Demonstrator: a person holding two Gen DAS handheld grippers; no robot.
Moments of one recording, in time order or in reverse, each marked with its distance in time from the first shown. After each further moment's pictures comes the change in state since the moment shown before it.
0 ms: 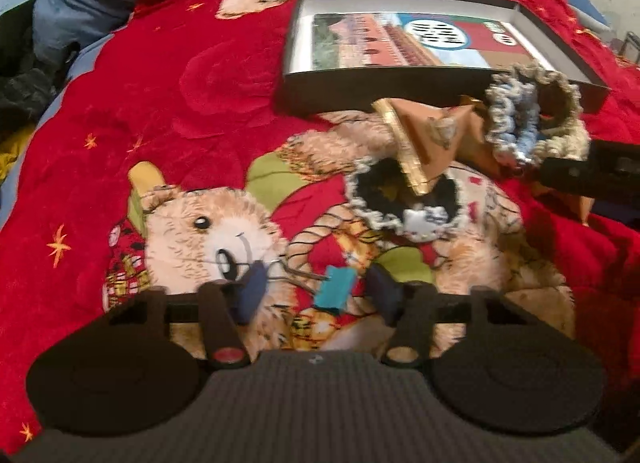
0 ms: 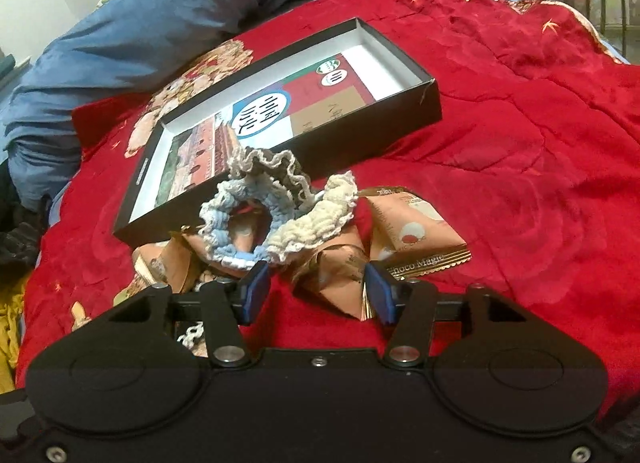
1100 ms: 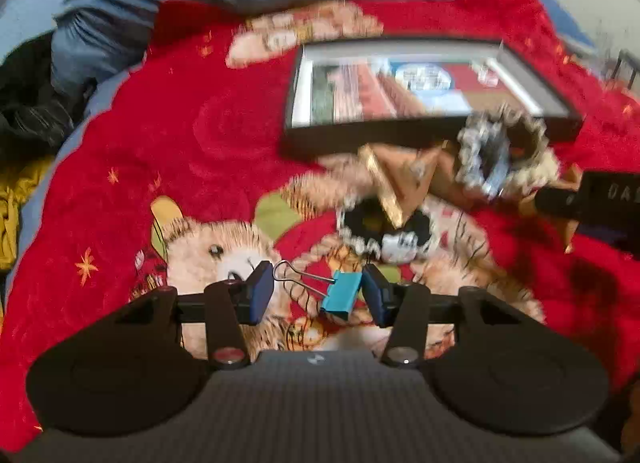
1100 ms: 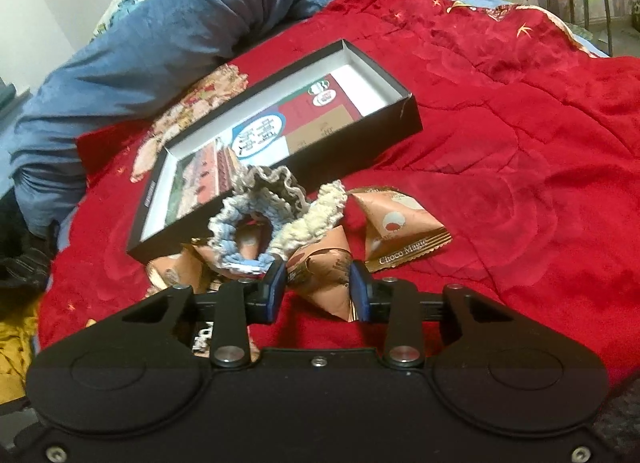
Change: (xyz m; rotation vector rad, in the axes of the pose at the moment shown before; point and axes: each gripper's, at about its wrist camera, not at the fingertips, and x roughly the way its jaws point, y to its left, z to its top) left arm -0.042 -0.006 -0.001 -0.006 -0.137 0.034; right arm -0.033 -0.009 -0.006 0.075 -0.061 0.054
